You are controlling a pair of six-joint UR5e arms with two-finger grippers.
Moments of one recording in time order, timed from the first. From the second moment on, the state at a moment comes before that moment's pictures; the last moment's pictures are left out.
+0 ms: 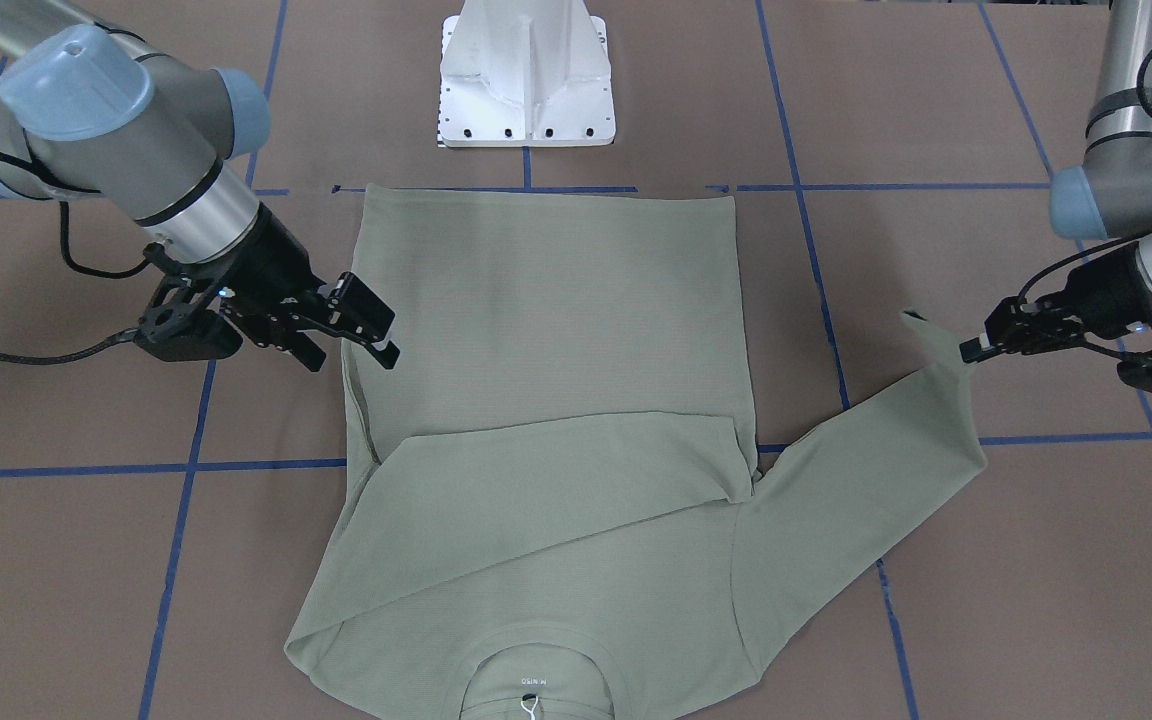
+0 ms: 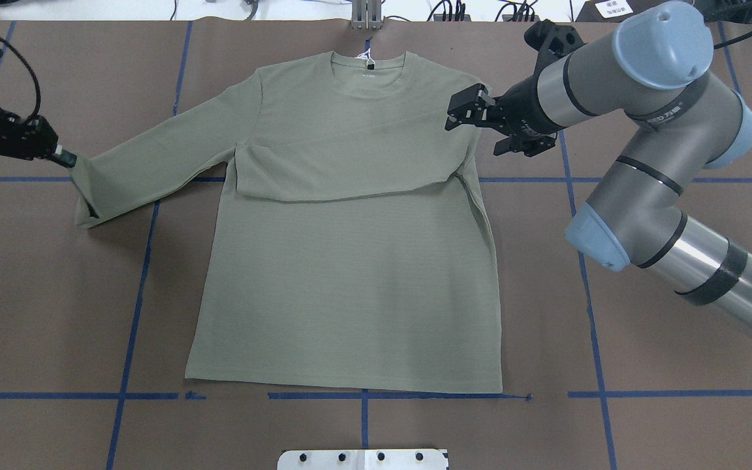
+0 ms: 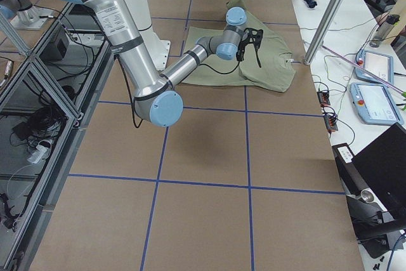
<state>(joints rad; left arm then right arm) -1.15 -1.88 -1.47 -2.32 -2.66 -1.04 0.86 -1.09 1.71 -1.06 2.11 1.43</state>
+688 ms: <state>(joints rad) -0.82 -2.40 -1.42 -2.33 -2.13 -1.58 1.02 -1.28 1.78 -1.05 2.20 1.22</state>
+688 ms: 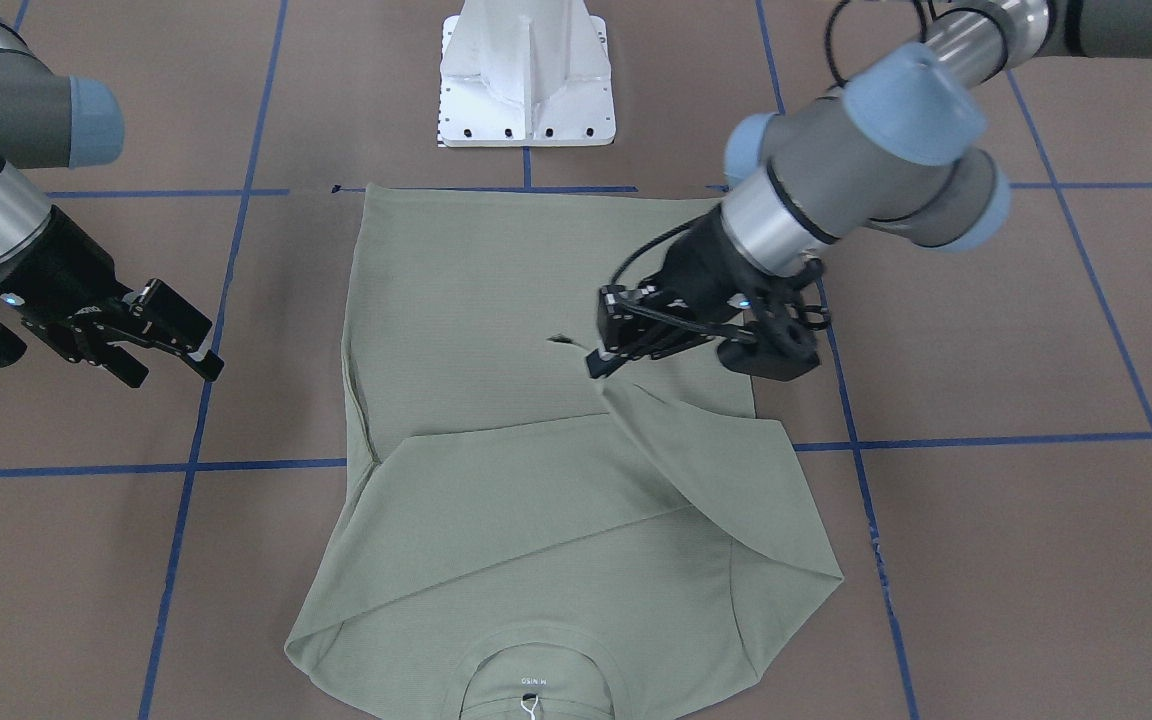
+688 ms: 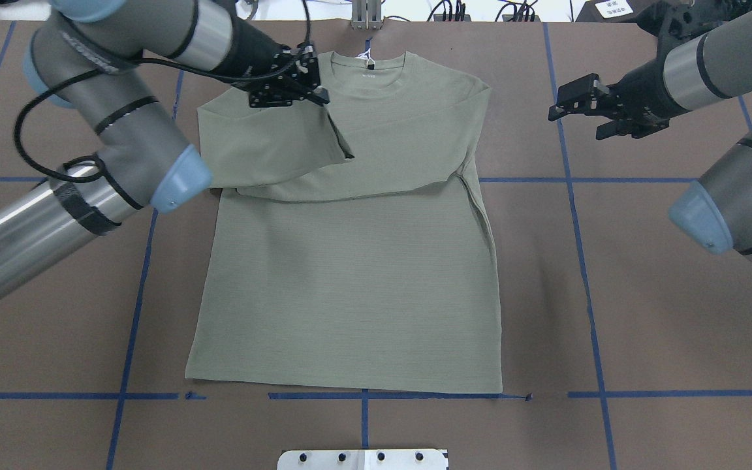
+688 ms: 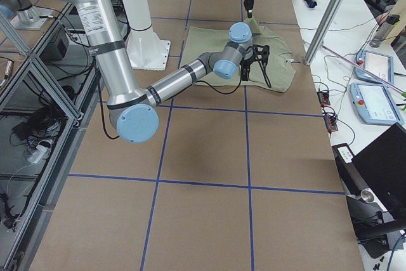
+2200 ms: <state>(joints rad) -0.62 -2.40 -1.38 -2.48 -1.84 -1.61 0.86 -1.34 1.86 -1.06 2.01 1.38</state>
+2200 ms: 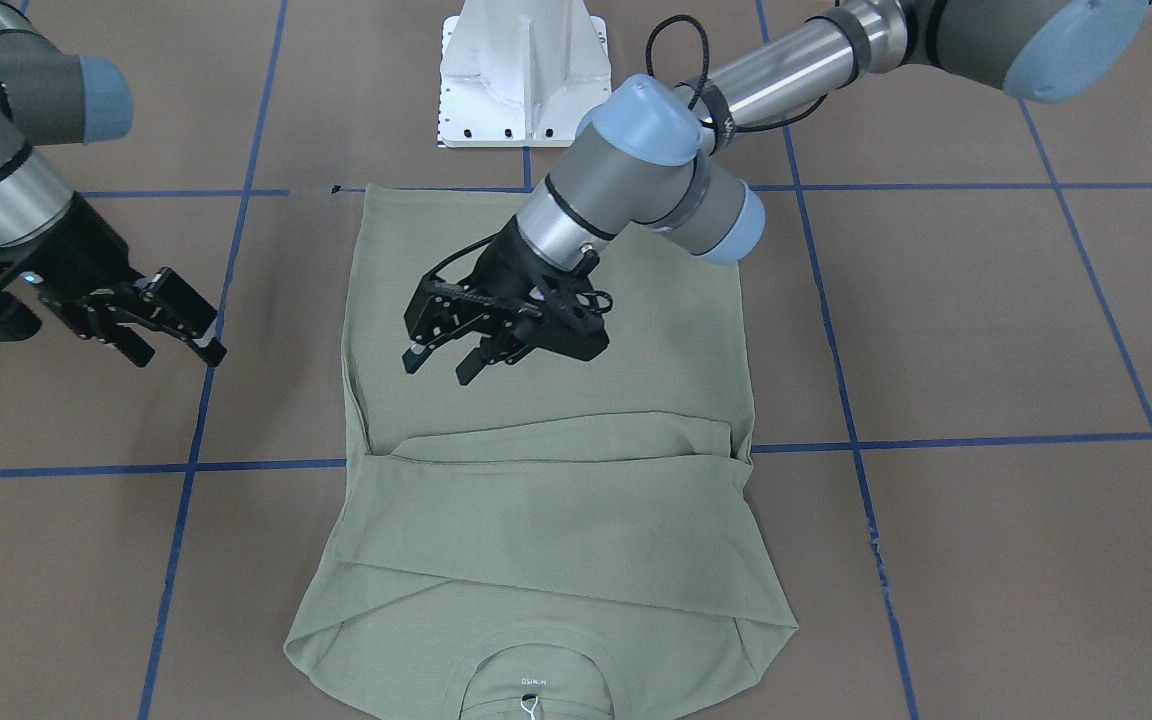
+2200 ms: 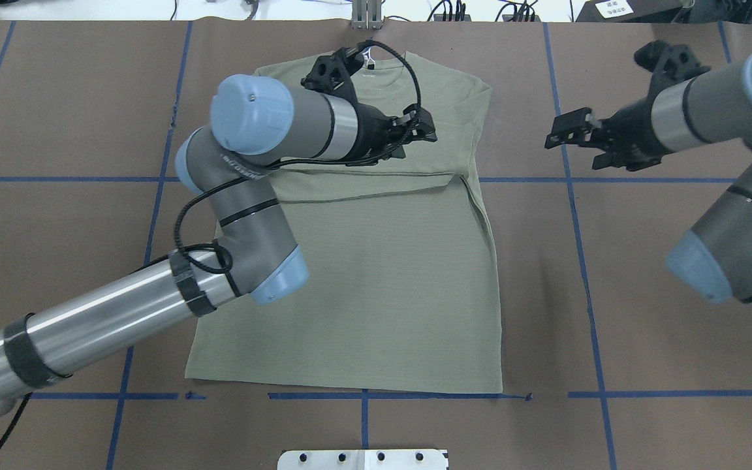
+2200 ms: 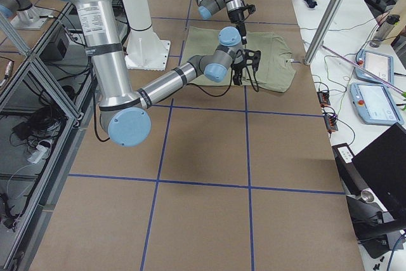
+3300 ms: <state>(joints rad) -0.64 -1.90 -1.84 -2.27 -1.98 -1.34 0.03 -1.47 2.13 -1.35 1.20 2.06</state>
